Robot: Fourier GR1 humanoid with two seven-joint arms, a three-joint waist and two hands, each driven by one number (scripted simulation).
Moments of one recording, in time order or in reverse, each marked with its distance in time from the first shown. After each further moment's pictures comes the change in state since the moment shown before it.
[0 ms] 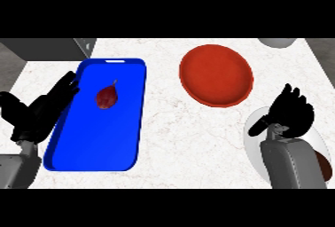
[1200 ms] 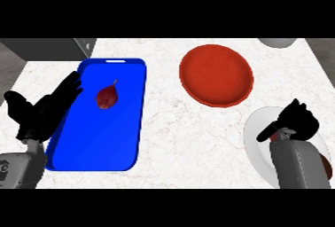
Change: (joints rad) left arm -0.011 -0.094 0.080 0.013 -0.096 -0.072 0.019; right arm 0.016 -0.028 -0.151 0.224 -0.023 -0.096 -0.072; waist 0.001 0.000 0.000
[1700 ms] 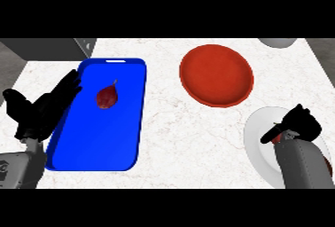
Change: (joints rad) left arm -0.007 -0.027 0.030 -0.029 -0.040 -0.018 0.036; right arm -0.010 -0.047 -0.037 0.142 -0.040 -0.089 -0.035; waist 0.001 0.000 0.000
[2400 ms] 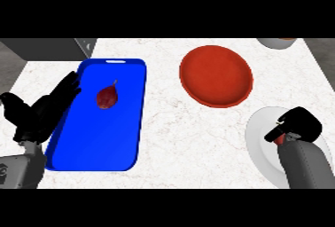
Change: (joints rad) left arm 0.018 -0.031 0.037 -0.019 -0.028 -0.042 0.001; right arm 0.004 -0.057 0.046 0.085 -0.015 -0.136 -0.098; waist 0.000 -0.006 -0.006
